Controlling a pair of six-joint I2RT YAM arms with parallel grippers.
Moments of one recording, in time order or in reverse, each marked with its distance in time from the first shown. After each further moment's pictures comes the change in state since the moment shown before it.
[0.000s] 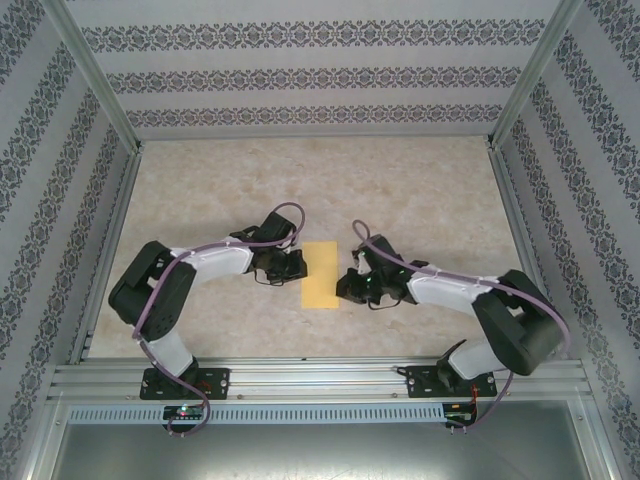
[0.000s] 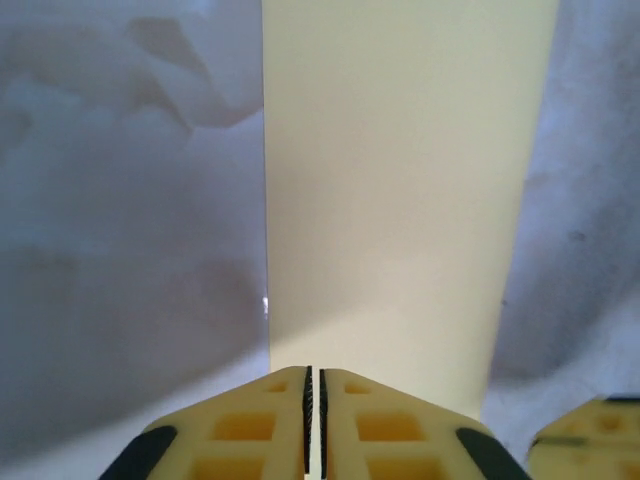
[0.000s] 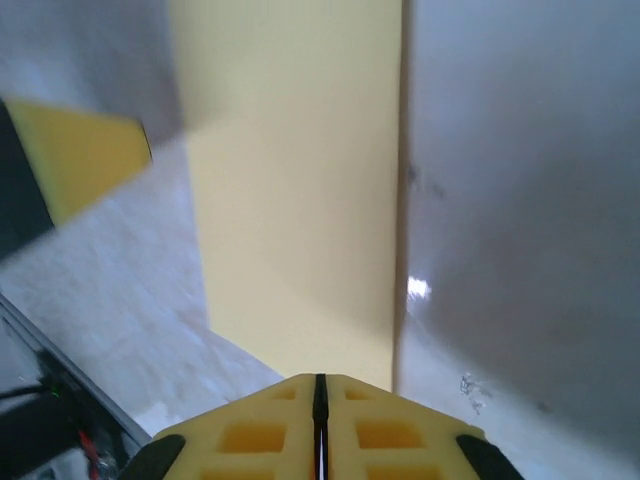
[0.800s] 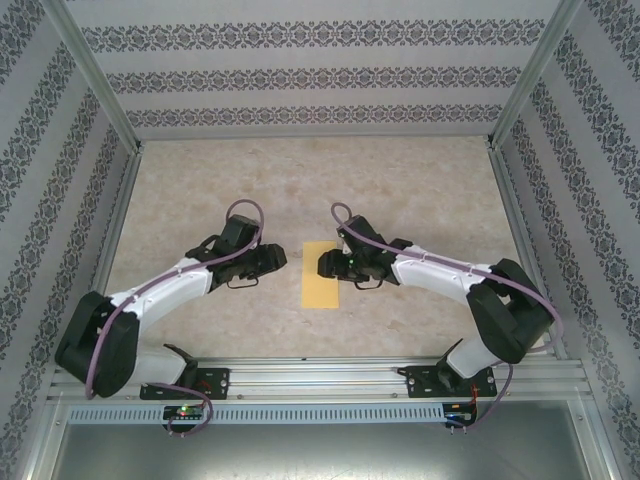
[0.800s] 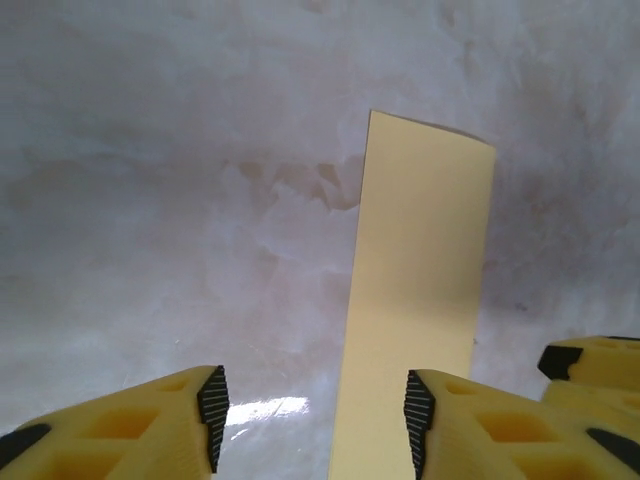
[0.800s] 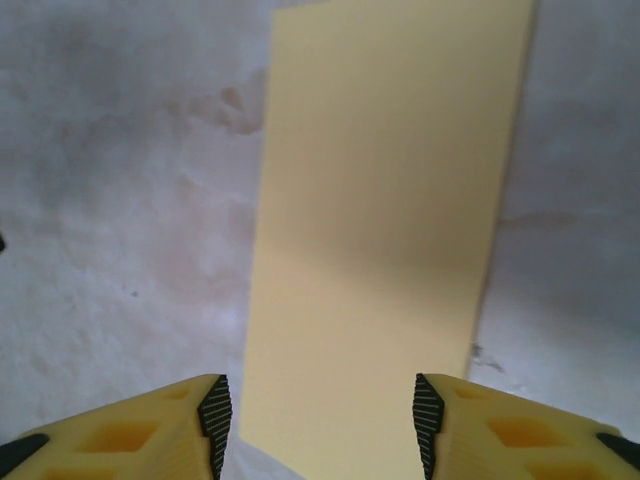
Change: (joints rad) left arm 0.101 -0.381 -0.230 0.066 -0.160 -0.073; right arm 0.108 0.098 0.246 -0.132 0.267 -0.099
